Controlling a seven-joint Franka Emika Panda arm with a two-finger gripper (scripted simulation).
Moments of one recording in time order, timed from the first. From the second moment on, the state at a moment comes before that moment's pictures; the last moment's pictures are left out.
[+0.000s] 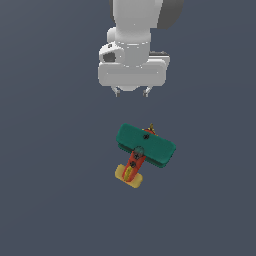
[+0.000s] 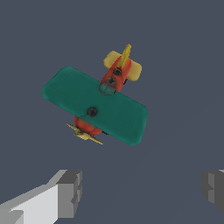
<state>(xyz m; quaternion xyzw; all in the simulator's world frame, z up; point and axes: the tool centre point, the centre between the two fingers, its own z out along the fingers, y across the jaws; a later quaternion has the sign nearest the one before) -0.065 0.013 0.332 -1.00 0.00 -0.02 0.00</state>
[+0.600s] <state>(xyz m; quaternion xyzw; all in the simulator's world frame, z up) -0.063 0.010 0.327 -1.00 0.01 -0.02 0.01</state>
